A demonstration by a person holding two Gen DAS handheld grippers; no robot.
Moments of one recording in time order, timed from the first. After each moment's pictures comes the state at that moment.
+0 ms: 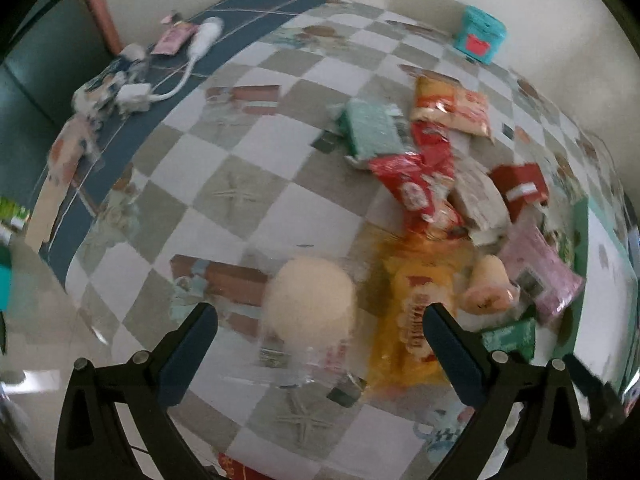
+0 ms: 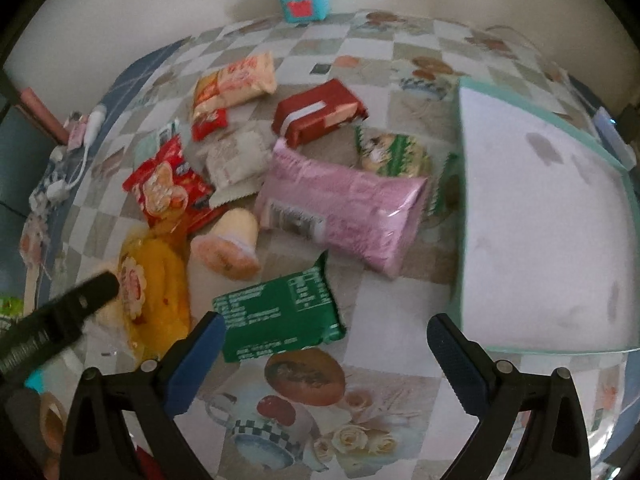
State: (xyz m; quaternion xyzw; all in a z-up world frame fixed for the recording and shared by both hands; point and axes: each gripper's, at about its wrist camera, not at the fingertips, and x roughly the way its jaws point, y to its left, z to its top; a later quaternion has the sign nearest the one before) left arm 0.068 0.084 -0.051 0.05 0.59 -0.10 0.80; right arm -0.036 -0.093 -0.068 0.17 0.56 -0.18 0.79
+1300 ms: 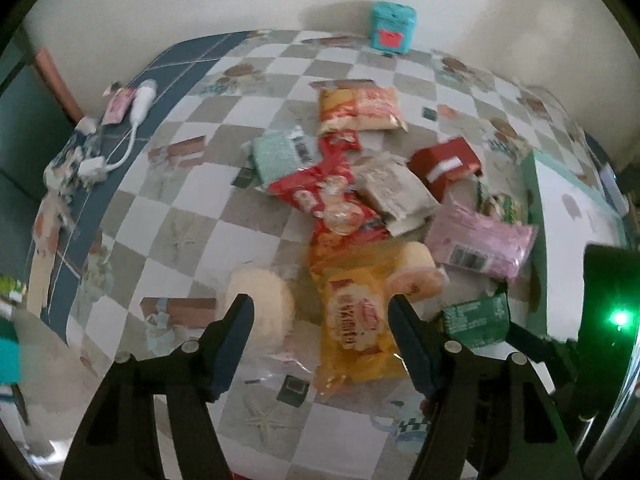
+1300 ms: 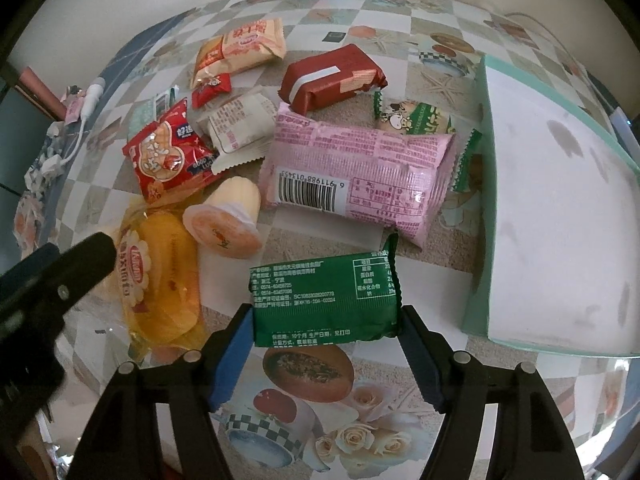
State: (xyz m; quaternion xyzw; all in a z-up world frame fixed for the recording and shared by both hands) left arm 0.037 0.025 -0.029 0.14 0.54 -0.19 0.80; right arm -0.026 -0.086 -0.090 0.17 0.60 -0.17 0.77
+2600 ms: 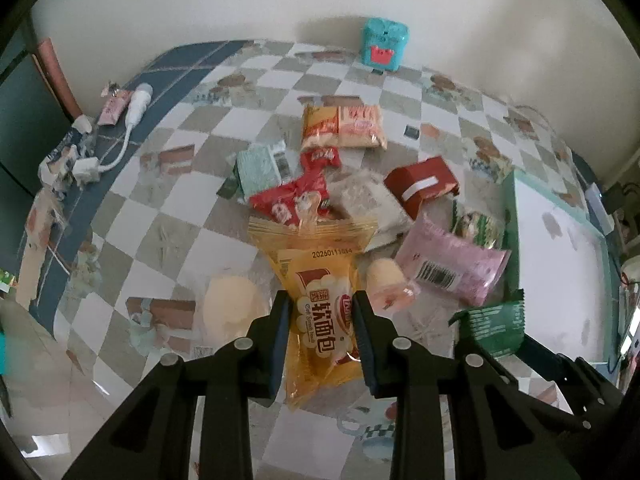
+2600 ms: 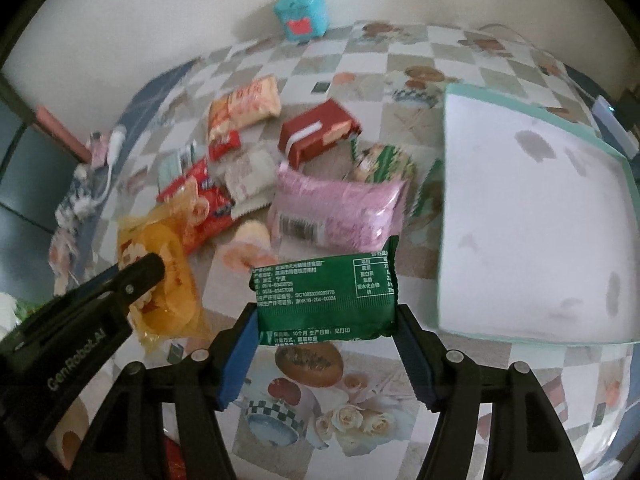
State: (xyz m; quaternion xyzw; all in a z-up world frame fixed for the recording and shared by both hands) left arm 0.032 0.017 -0.011 0.10 0.53 -0.19 0.82; right arm -0.059 -0.108 -0.039 0.22 0.53 -0.17 0.80
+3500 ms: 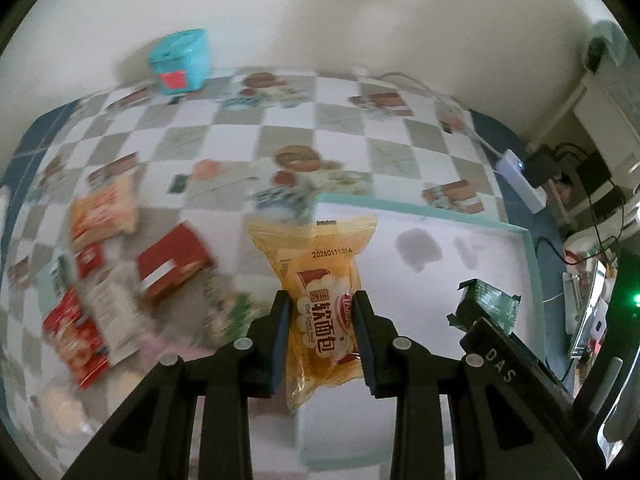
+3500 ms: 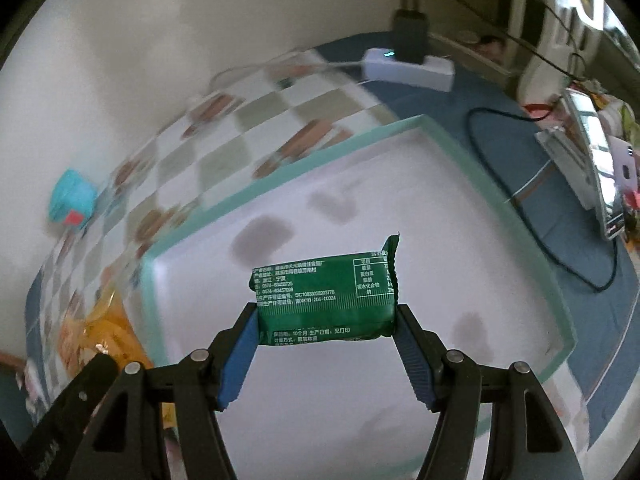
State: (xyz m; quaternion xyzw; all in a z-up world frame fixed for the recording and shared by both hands) left arm 0.009 -0.207 -0.012 0.14 0.53 -0.35 0.76; right arm -0.125 -0.314 -0.040 0.35 0.41 -0.45 0.71
